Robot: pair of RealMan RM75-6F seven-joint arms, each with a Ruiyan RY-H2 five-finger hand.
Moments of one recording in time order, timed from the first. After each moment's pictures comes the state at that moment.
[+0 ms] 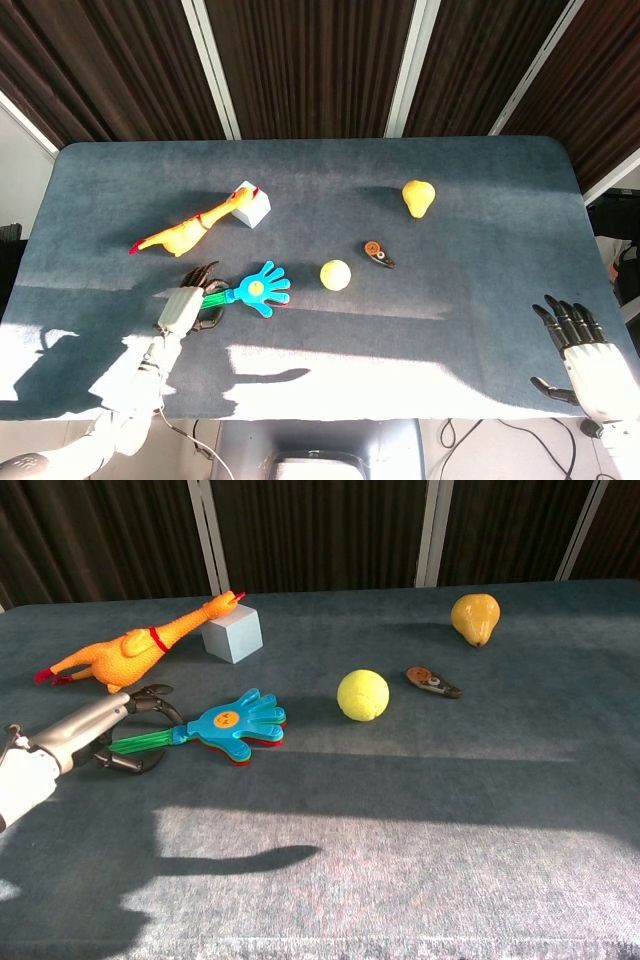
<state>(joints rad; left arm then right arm) -0.56 -1.89 -0.12 -0.76 1.44 1.05 -0.40 0.04 -1.00 -0.04 -1.65 -1.64 1.49 0.01</state>
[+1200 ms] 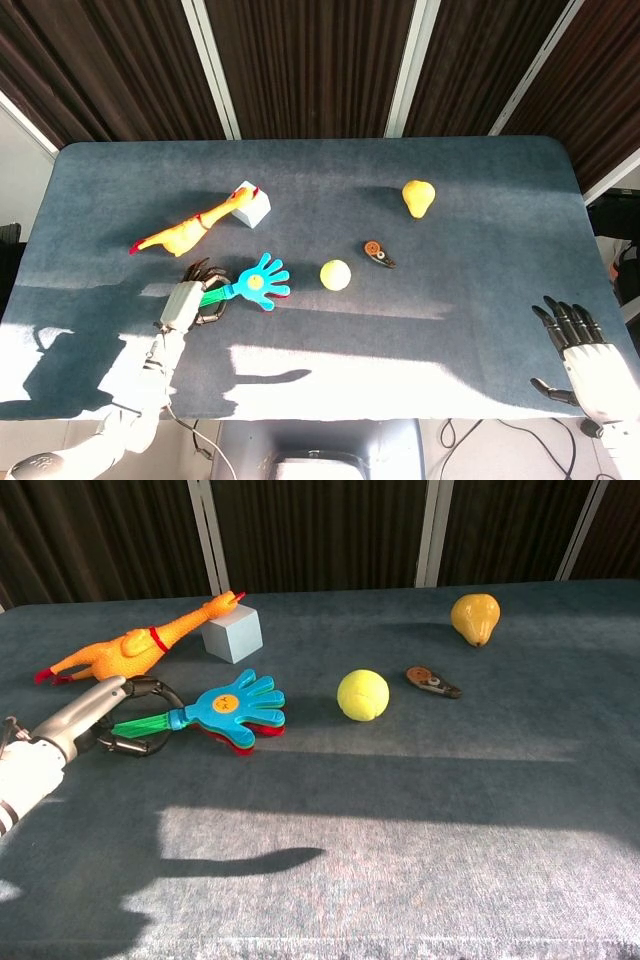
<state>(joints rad) -0.57 -1.95 -0.13 -0.68 1.44 1.14 -0.54 0.04 -1.00 -0.04 -1.65 -1.65 1.48 0.01</state>
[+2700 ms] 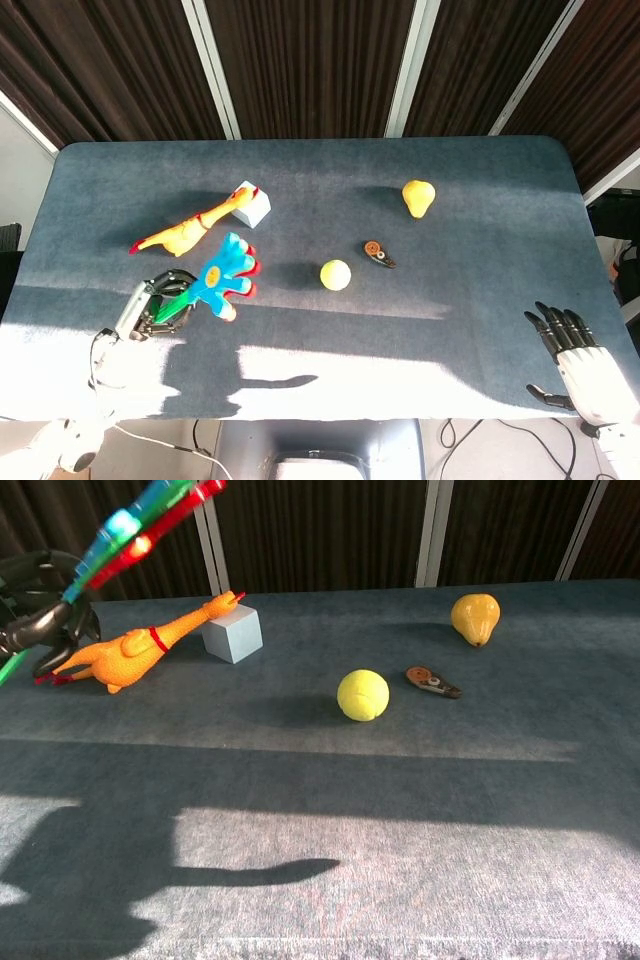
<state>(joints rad) -0.50 -1.59 -0.05 -1.06 1.70 1.48 -1.27 0.05 -0.98 -0.06 -1.67 -1.66 1.45 0.03</state>
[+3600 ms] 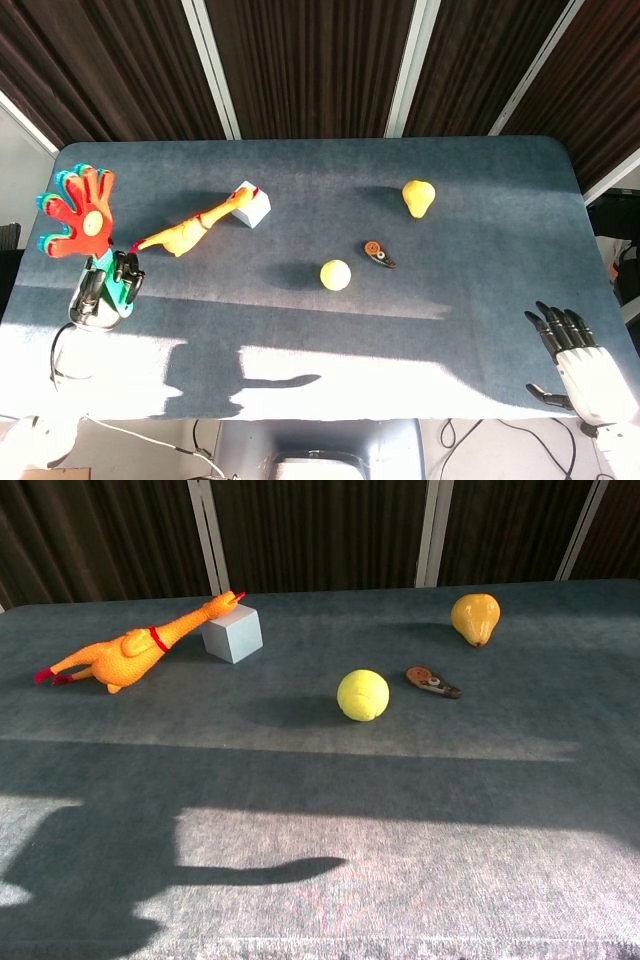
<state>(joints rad) -0.48 -1.44 -0.12 -1.18 1.63 1.56 -2.37 0.05 -1.00 -0.06 -1.67 -1.65 1.45 0.00</state>
